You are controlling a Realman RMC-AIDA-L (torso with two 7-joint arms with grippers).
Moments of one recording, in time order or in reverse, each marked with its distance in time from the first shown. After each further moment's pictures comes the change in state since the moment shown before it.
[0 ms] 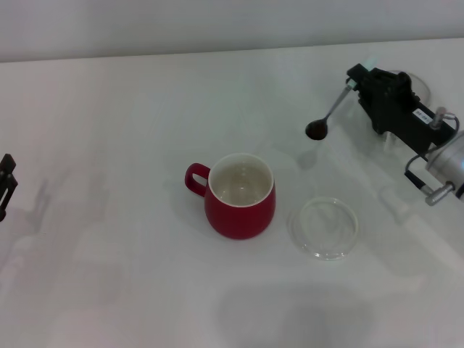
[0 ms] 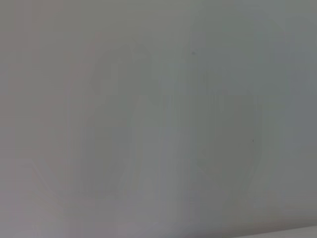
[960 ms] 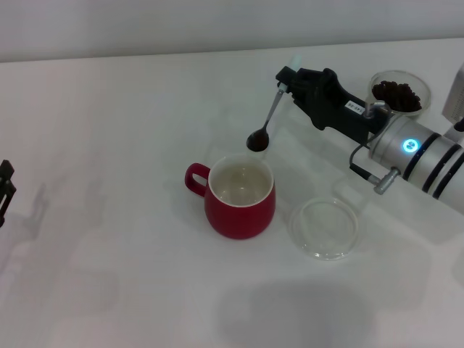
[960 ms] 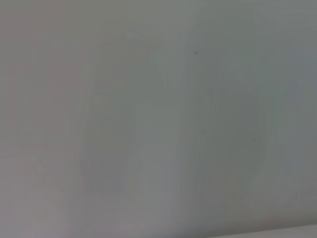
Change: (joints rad) left arm 0.021 -0.002 0.000 -0.006 0.000 -0.011 0.000; right arm 0.157 0.000 -0.001 0.077 -0.123 -0.065 -0.038
